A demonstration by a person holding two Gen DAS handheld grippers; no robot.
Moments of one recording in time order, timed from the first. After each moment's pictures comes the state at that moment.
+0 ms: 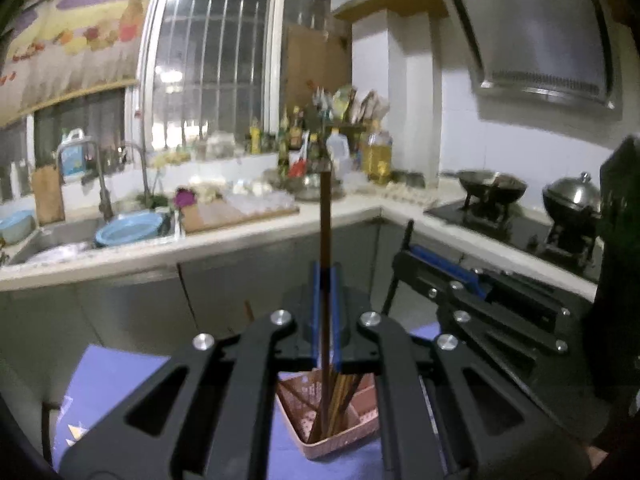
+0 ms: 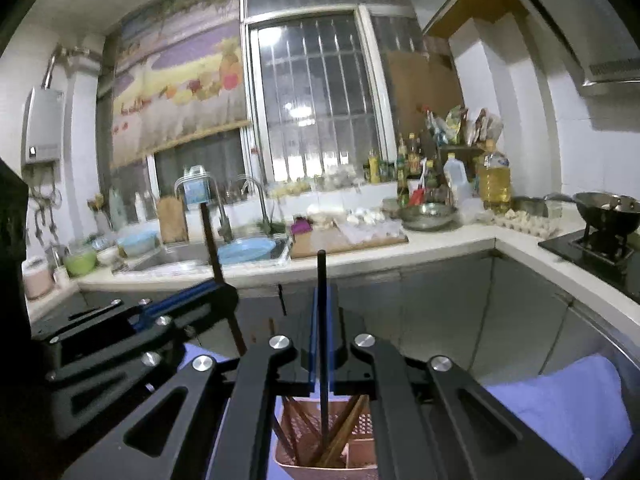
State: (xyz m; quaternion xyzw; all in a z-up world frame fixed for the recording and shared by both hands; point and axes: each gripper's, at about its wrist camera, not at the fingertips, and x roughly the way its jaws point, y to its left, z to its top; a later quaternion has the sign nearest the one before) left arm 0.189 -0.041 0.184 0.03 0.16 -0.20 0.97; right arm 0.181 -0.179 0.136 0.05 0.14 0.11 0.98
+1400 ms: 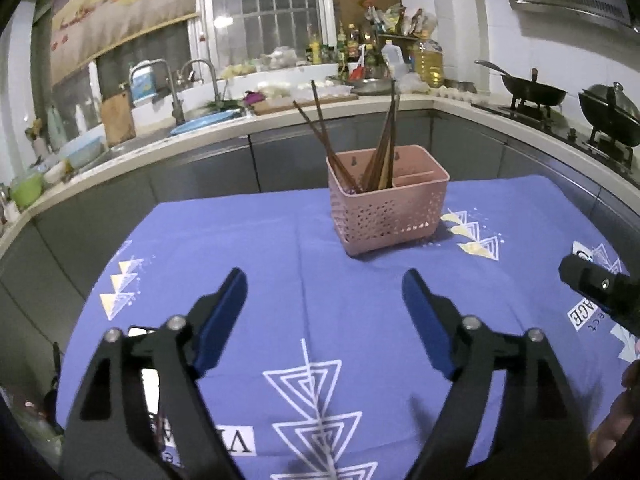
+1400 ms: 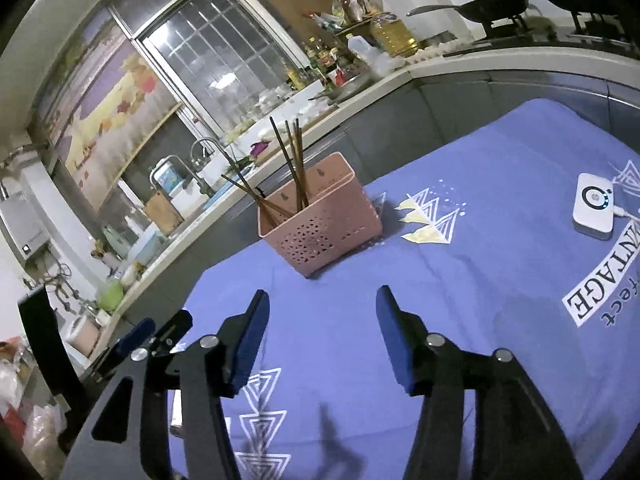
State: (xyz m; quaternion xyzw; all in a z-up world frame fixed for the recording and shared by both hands) left arm 0.012 -0.008 0.050 0.07 0.27 -0.06 0.96; right arm -0.037 -0.239 -0.012 0.29 0.26 0.09 0.92
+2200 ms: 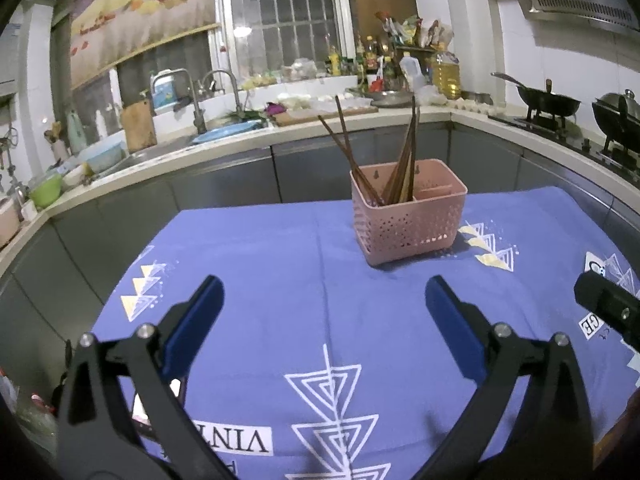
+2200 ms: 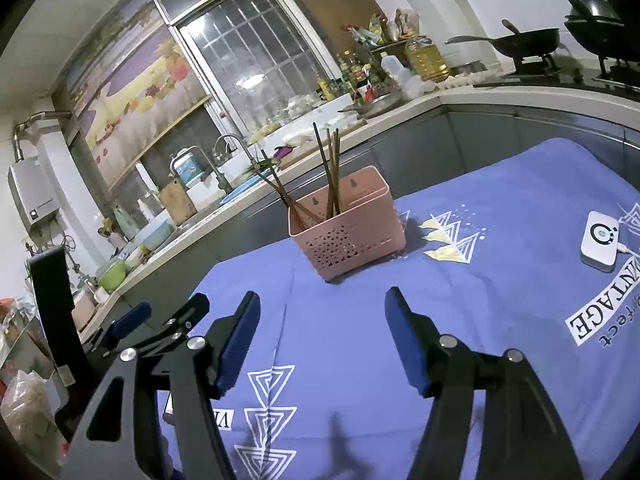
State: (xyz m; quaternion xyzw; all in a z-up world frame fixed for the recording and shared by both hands) left arm 0.001 -0.002 0.058 0.06 0.25 -0.03 0.97; right arm -0.049 -0.210 0.003 0.23 0.24 0.10 0.94
